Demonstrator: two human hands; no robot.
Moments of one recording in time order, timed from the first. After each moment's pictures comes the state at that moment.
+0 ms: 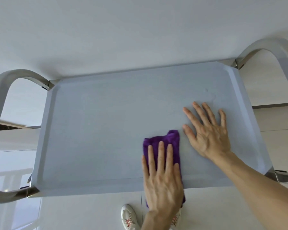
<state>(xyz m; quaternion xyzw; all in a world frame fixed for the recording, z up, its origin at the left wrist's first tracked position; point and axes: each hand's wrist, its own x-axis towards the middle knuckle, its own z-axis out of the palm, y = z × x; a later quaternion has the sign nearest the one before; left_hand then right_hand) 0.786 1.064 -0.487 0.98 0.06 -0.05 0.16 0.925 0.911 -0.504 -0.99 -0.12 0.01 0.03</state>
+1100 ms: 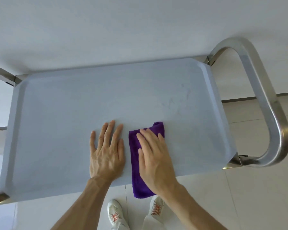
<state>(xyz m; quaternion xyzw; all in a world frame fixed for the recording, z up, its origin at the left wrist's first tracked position) 0.827 1.166 -0.502 0.99 0.04 -0.01 0.10 0.820 1.002 -0.466 -0.96 -0.13 0.00 0.23</state>
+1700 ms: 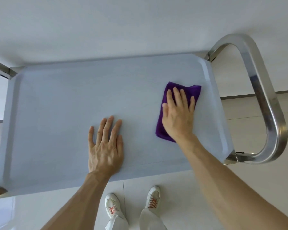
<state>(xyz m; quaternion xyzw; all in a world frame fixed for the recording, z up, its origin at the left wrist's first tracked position) 0.829 1.164 -0.502 0.99 0.04 -0.01 0.11 0.938 0.944 -0.481 -1.00 0.00 0.02 0.08</state>
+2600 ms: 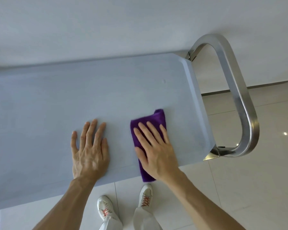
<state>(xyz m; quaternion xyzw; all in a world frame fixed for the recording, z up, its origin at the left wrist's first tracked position) 0.829 1.164 -0.502 0.99 0.05 0.00 0.11 0.833 0.942 -0.488 -0.98 -0.18 0.03 0.11</state>
